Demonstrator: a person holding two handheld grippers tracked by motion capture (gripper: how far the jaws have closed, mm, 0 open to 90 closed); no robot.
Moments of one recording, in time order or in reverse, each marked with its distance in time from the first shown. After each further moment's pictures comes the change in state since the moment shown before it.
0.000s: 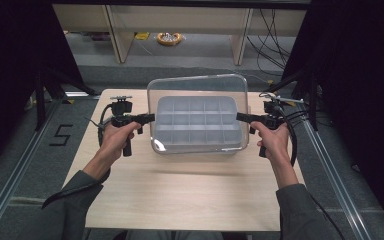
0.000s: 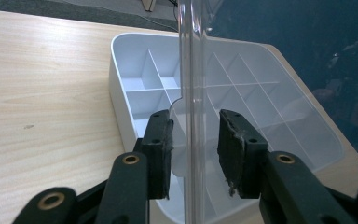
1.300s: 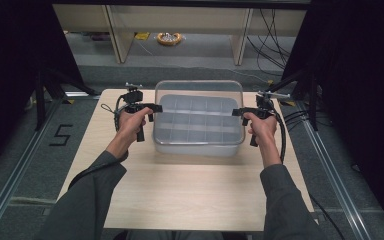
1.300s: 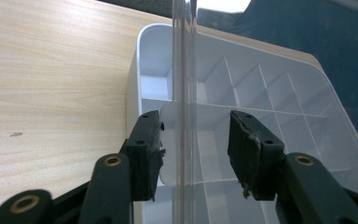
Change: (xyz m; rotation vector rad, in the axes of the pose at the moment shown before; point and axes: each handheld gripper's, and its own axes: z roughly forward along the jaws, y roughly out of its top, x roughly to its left) left arm 0.011 0.026 0.060 0.089 0.095 -0.139; right arm -0.033 0.018 0.061 0.122 -0.082 0.192
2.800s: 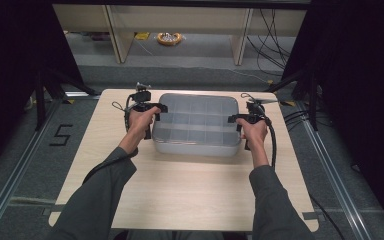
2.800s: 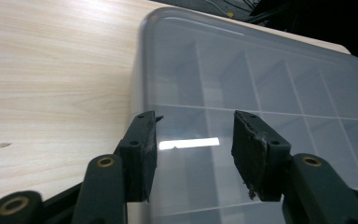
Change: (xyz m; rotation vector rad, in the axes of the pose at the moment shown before) left arm -0.001 0.002 0.033 0.034 0.066 0.026; right arm -0.008 -0.012 0.038 0.052 -0.090 -0.022
